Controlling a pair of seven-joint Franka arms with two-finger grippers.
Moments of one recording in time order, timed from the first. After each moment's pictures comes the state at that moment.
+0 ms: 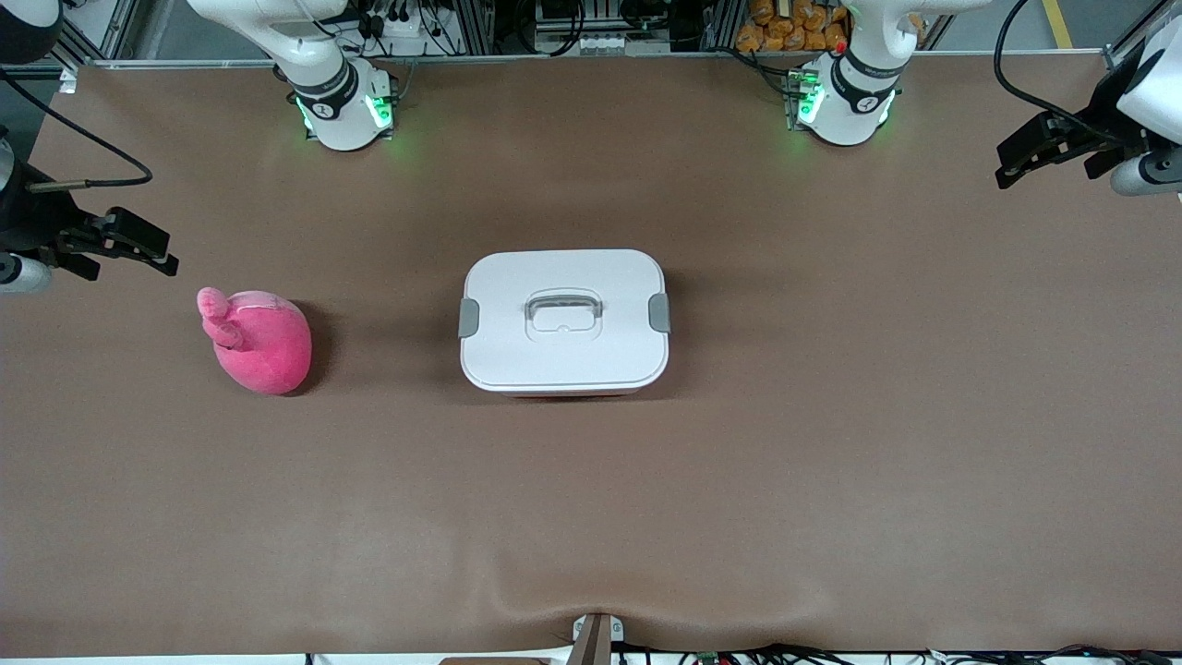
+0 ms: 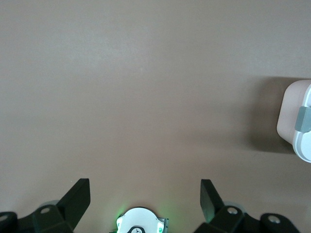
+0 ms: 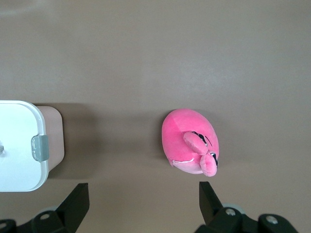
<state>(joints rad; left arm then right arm) -0.05 -0.07 -0.07 -1.51 0.02 1.37 -0.20 0.04 0.04 -0.03 -1.54 0.06 1.58 -0.01</state>
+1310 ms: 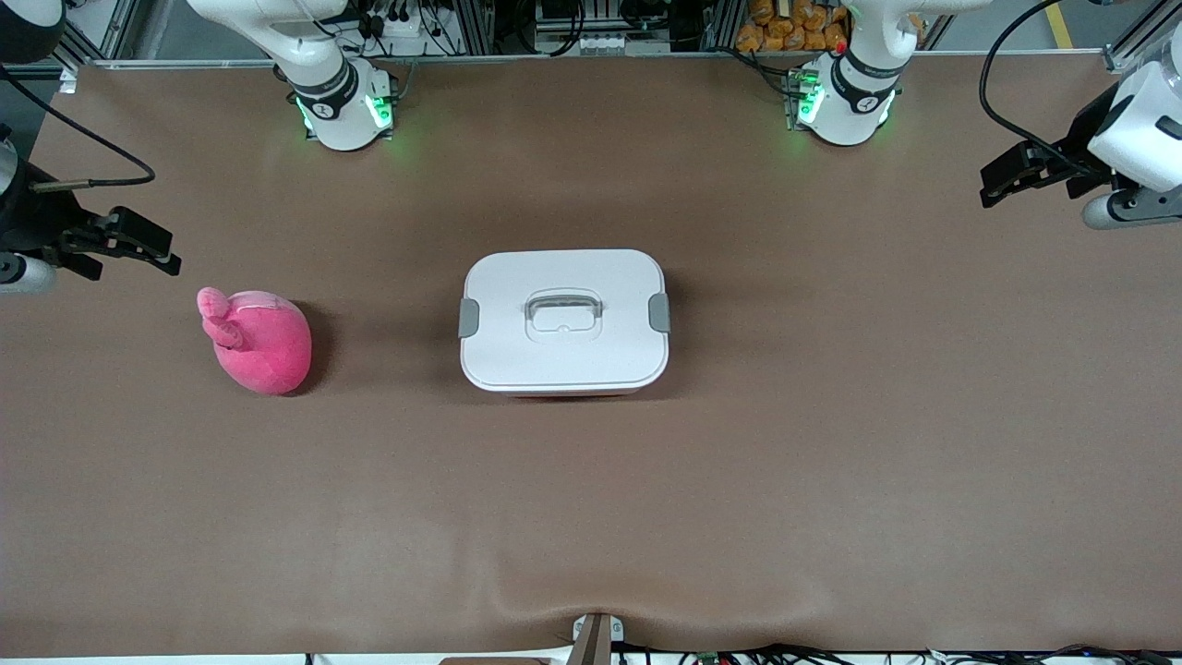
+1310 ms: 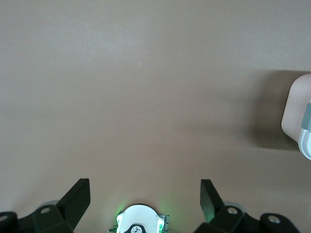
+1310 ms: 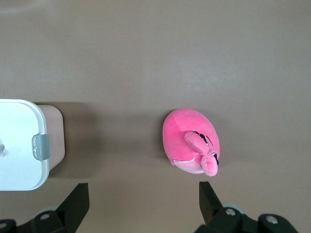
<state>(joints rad) -0.06 -0.02 -0.08 -1.51 0.02 1.37 -0.20 0.04 0.04 -0.03 -1.54 0.06 1.58 -0.01</state>
